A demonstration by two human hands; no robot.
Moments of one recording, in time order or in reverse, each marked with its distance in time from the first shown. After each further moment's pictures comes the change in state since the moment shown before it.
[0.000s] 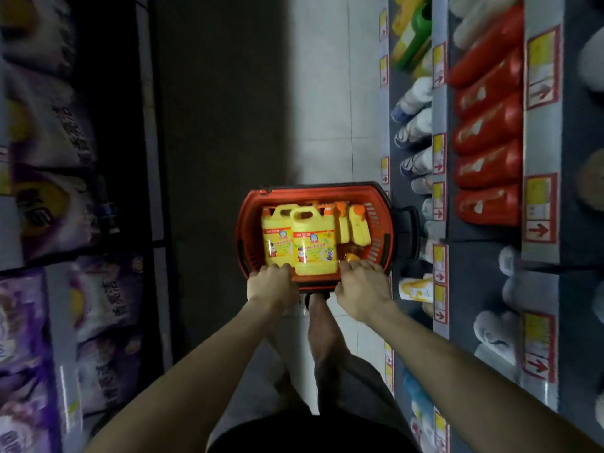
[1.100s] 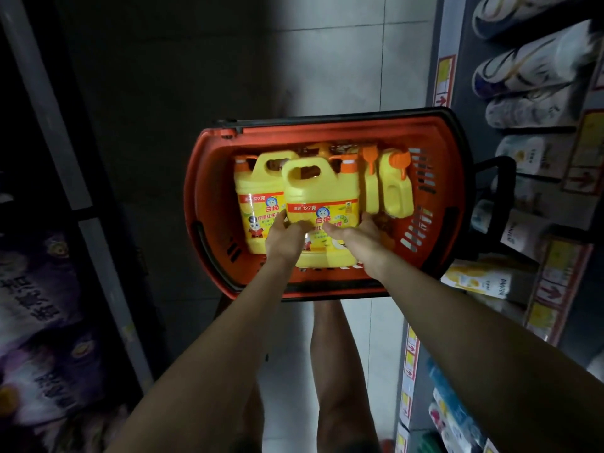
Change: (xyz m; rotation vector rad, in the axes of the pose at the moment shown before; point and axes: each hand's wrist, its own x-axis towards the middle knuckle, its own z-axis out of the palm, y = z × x) left_hand 0.239 -0.001 0.132 -1.254 -0.123 -0.557; right_hand 0.247 0.016 0.174 1.304 -0.163 0.668
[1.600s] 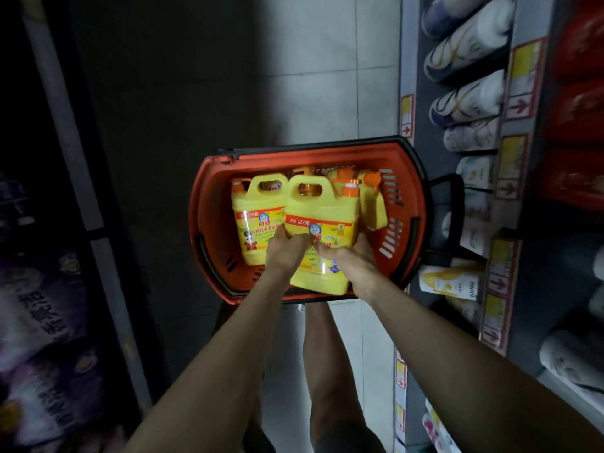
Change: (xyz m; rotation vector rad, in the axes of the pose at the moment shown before) left_hand -0.055 0.014 0.002 0.025 -0.092 0.104; right_hand -0.055 0.018 -0.024 0.178 0.016 -0.092
